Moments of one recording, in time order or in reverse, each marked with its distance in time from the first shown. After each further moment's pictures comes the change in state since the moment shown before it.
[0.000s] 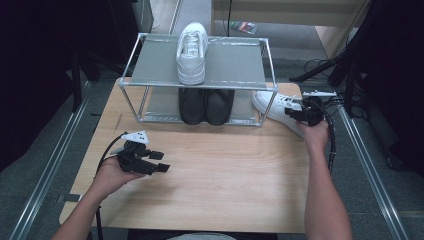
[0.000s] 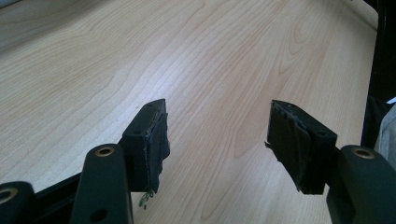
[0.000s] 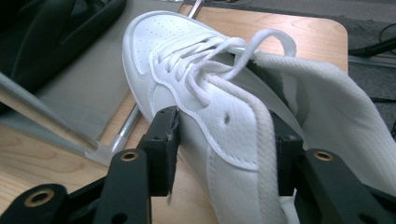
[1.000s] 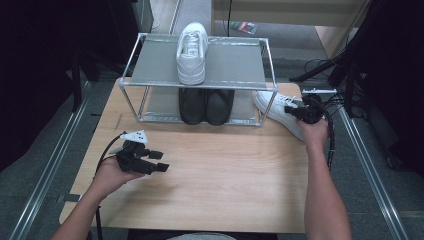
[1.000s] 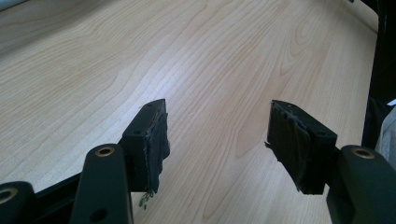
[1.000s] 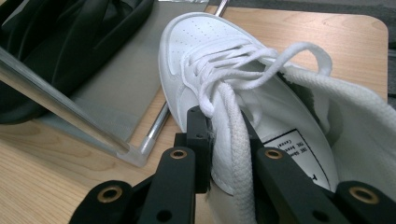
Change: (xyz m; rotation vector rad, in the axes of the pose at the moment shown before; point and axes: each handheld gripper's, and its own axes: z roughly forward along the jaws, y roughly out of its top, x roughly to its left) left arm 0.001 -0.001 -0.002 -0.008 0.003 -0.005; right arm 0.002 0.008 -0.001 0.022 0.099 0.026
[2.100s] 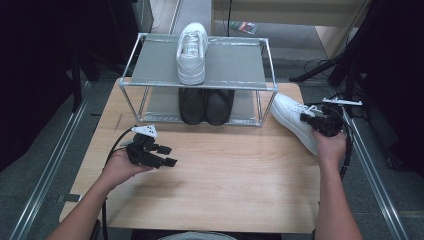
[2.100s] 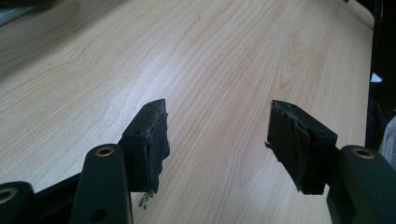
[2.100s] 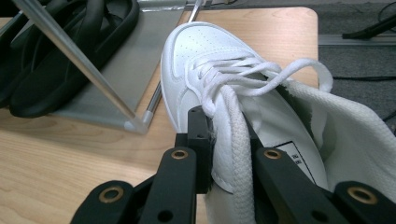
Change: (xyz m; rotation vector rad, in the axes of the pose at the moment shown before) left arm 0.008 0.024 0.020 0.027 -0.050 0.026; right arm 0.004 -0.026 -0.069 -0.048 -0.079 0.093
